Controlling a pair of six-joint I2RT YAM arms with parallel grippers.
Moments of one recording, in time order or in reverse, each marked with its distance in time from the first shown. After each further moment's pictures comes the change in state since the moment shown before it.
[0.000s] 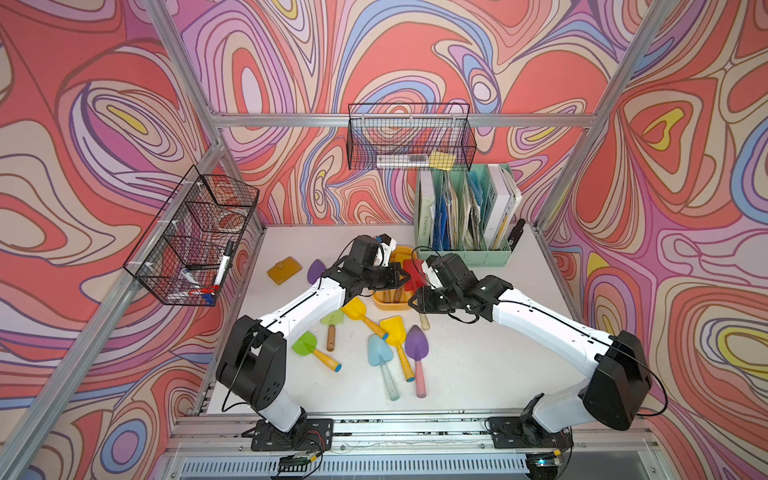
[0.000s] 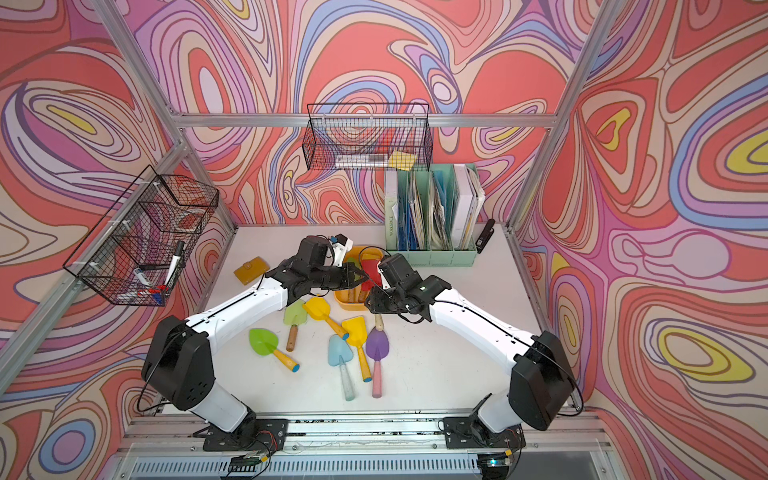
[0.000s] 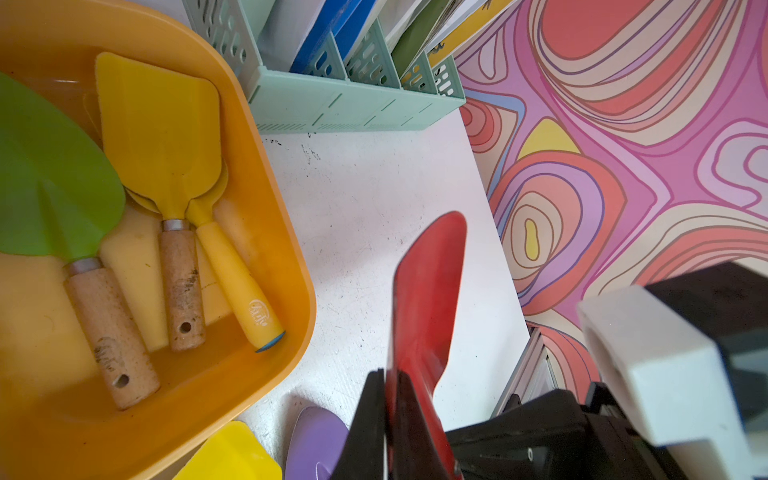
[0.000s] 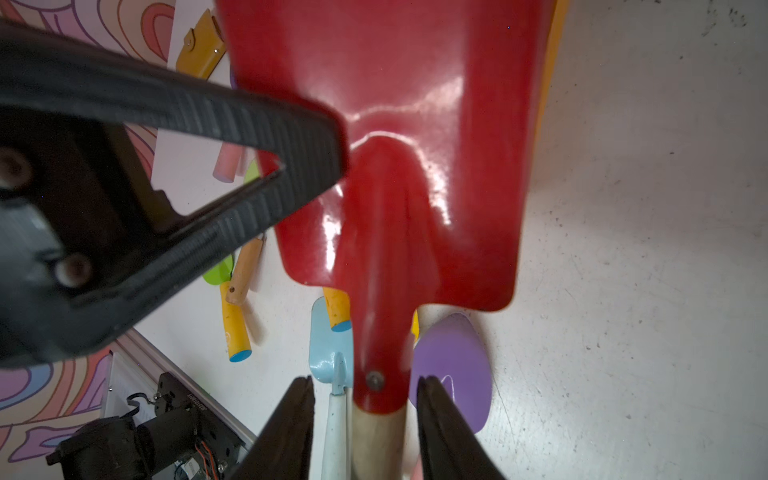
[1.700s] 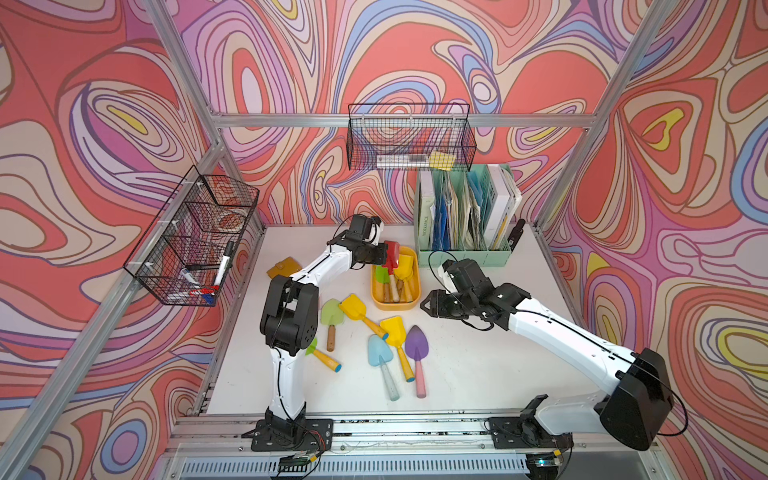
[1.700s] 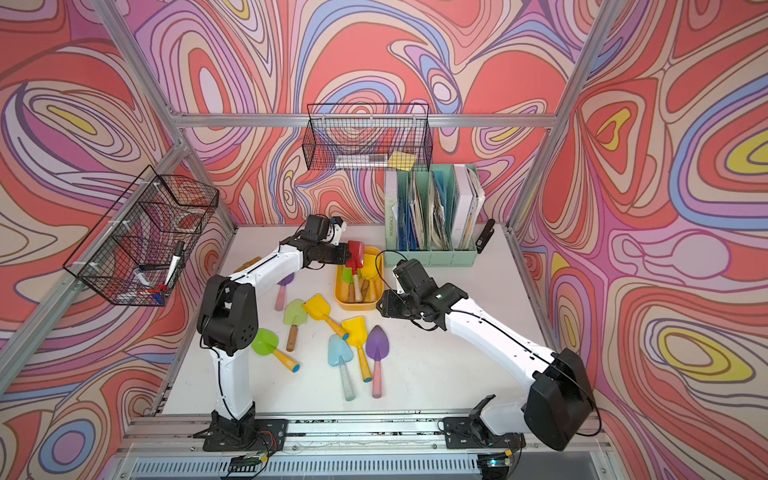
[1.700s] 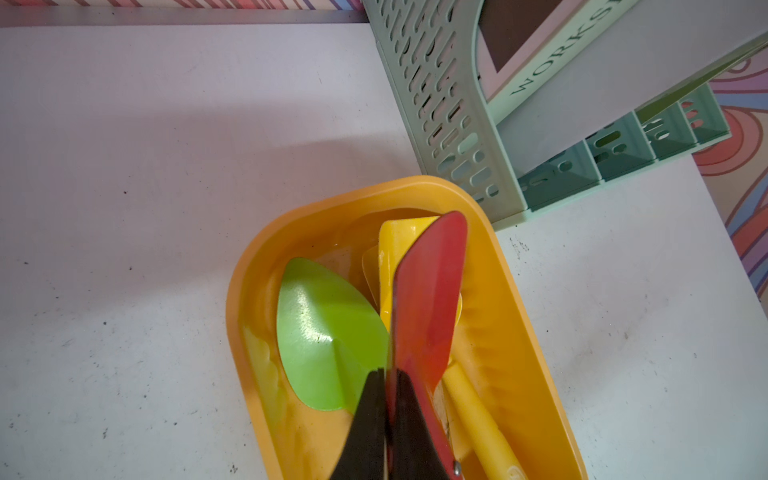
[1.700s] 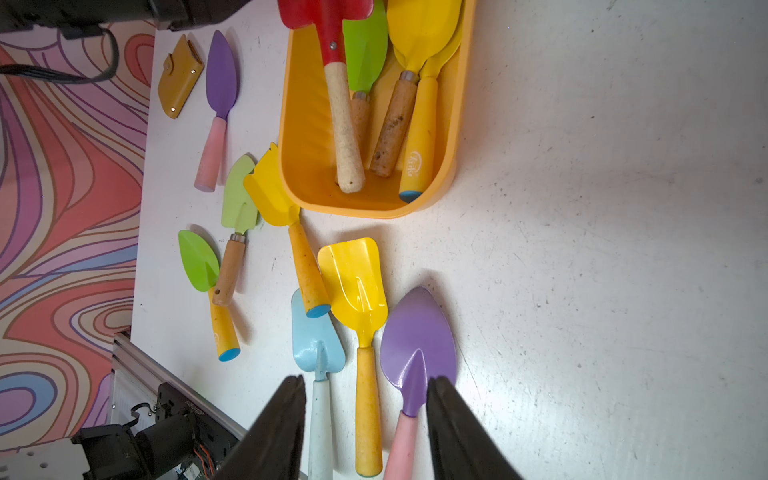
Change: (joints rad) left arm 0.166 0.438 0.438 -0.193 -0.220 0.378; right arm -0.051 -0.113 -0.114 -0.012 0.008 0.025
